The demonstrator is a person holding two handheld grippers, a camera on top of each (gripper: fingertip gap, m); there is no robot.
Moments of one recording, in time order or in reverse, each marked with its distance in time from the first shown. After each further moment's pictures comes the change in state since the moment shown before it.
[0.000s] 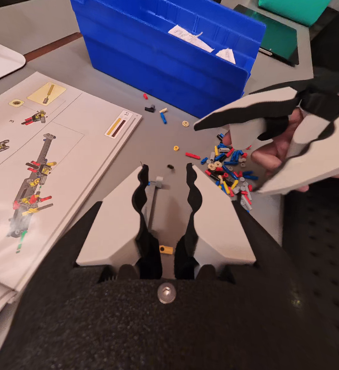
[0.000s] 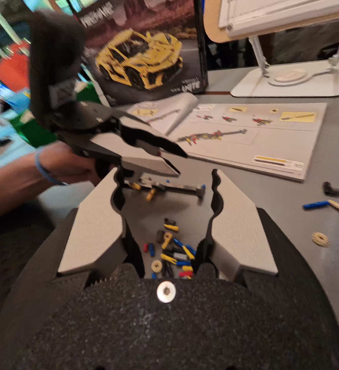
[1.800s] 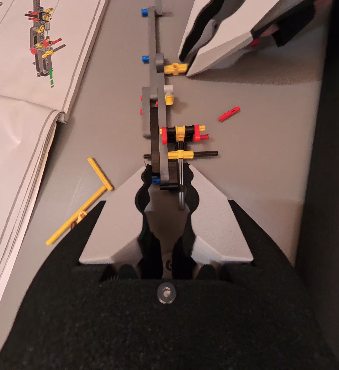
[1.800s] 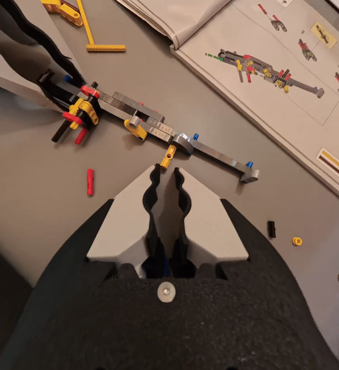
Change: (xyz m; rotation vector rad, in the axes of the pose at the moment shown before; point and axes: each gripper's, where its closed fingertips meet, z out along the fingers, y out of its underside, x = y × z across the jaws) left arm -0.040 0.139 -0.123 -0.322 -0.010 0.244; right arm -0.027 0.090 0.072 -0.549 0.159 -0.402
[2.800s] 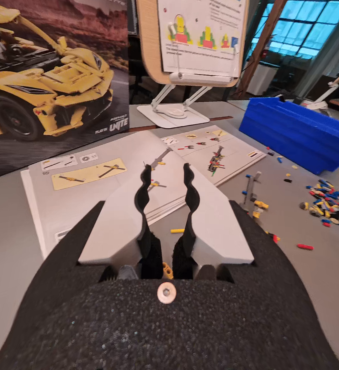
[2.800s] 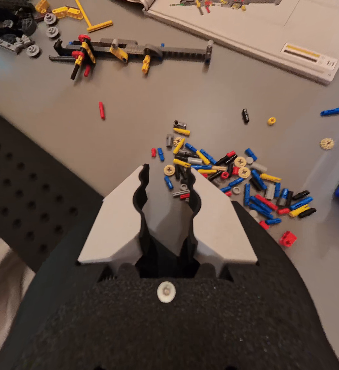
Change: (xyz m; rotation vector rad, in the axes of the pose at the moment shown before) left arm -0.135 -0.018 -0.130 0.667 -0.496 -0.489; right arm 0.009 0.069 -0.099 0.034 -0.061 0.252
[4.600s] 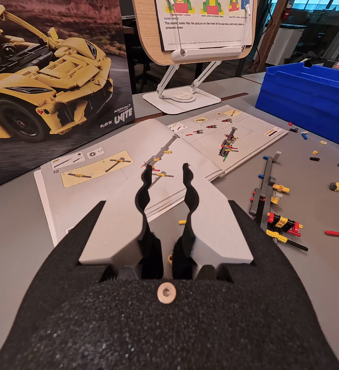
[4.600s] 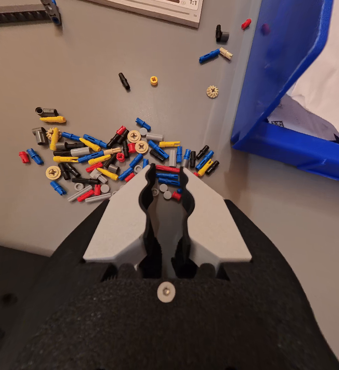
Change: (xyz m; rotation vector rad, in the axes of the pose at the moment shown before) left arm -0.001 0.017 0.005 -0.068 -0.059 0.121; right arm 0.103 0.034 -0.006 -0.087 0.384 0.173
